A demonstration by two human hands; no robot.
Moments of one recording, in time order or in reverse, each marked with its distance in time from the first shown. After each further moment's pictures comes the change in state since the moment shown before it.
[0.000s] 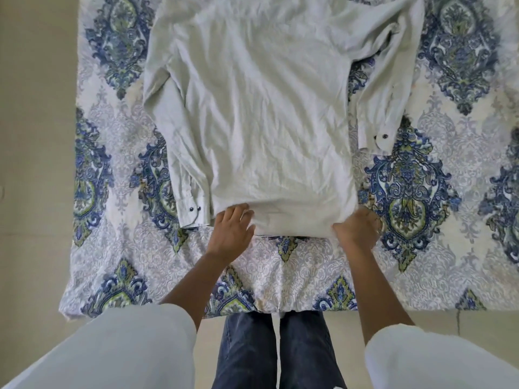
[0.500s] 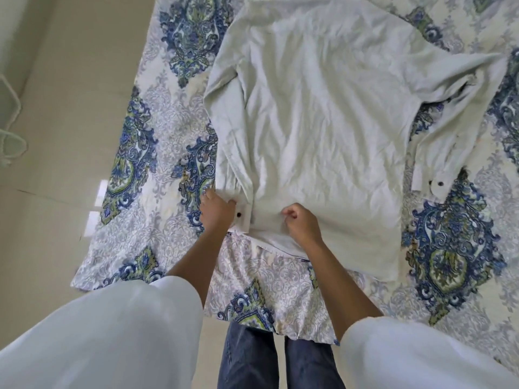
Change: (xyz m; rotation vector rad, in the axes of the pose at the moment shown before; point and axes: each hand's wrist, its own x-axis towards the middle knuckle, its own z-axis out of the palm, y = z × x) left_hand 0.029 -0.107 -0.028 -0.659 0.055 -1.105; right_hand -0.059 -0.152 0.066 0.297 -0.371 -0.532
